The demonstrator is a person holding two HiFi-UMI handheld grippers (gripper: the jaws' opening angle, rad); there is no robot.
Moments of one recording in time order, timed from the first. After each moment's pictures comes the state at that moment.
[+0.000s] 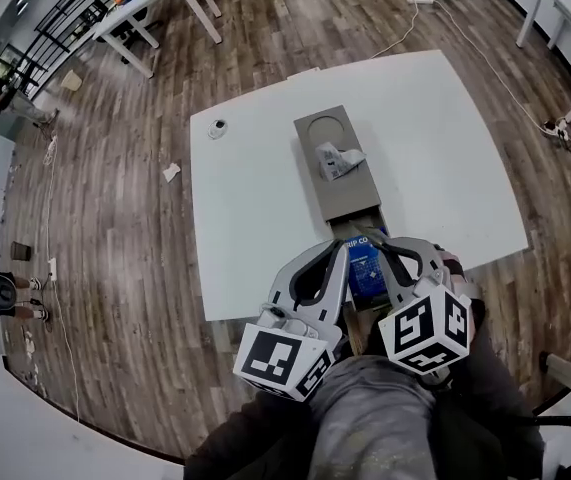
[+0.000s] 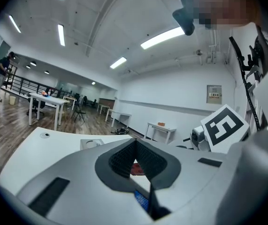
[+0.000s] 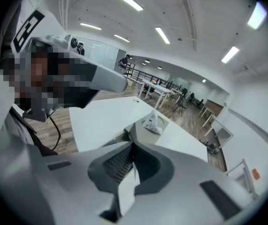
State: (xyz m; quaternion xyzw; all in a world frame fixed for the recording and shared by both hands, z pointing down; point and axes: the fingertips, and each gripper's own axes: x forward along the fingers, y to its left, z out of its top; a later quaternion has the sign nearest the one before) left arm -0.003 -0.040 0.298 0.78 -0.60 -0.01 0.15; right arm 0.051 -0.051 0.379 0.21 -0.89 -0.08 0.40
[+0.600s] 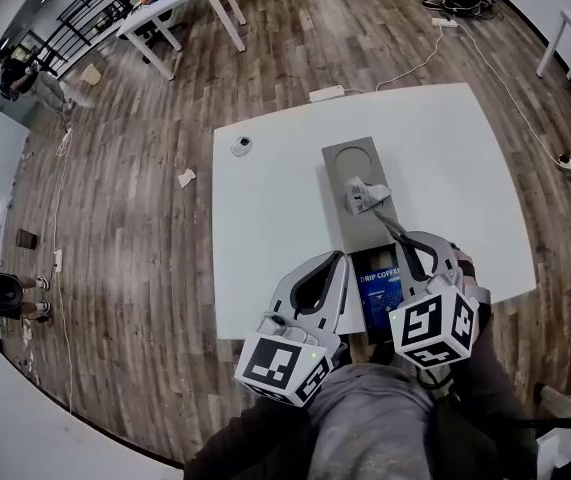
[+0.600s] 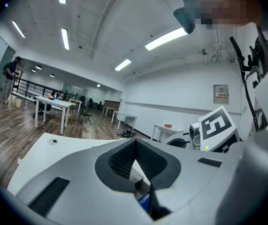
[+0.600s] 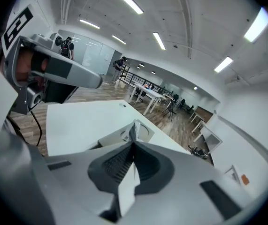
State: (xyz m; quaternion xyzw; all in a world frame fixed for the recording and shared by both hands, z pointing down) left arm -0.049 -0.066 0.289 0.76 -0.63 -0.01 0.14; right arm 0.024 -0.120 0.358 0.26 -0.88 -0.13 0.38
